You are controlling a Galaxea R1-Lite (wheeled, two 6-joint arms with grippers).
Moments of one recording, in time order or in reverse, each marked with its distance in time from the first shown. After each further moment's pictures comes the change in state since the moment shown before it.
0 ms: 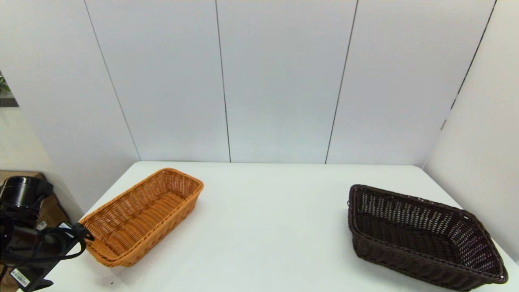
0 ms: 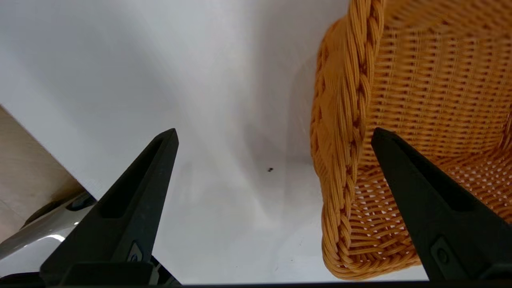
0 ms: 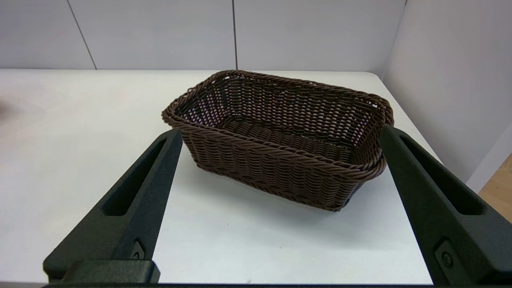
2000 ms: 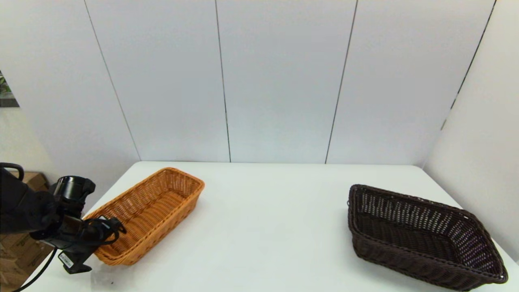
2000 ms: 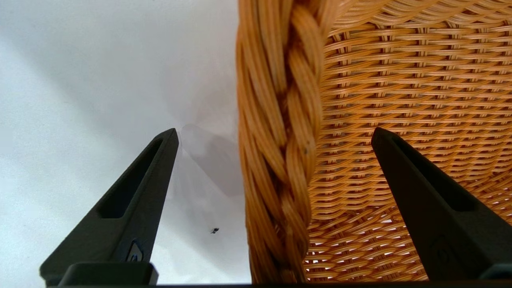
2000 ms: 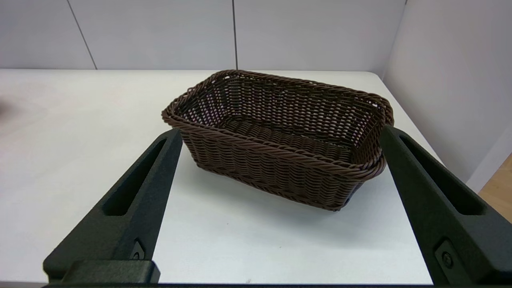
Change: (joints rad) left arm -0.071 0.334 -0.142 -0.121 -0.073 0.000; right arm 0.000 0.000 0.000 0.000 0.000 0.000
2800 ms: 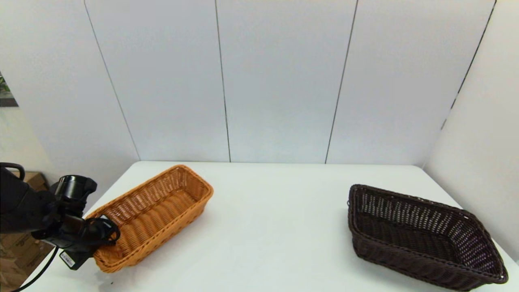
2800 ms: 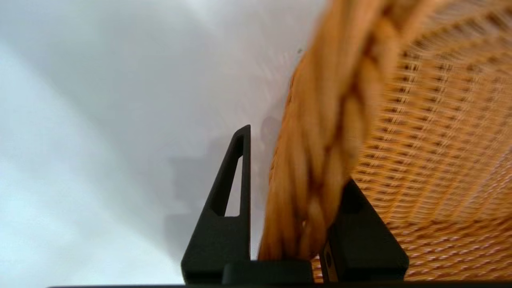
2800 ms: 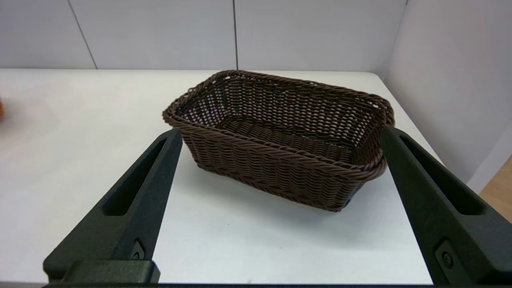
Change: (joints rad) left arm -0.007 -0.017 0.003 0.003 0.003 -0.002; right arm 0.000 0.000 0.000 0.000 0.000 0.000
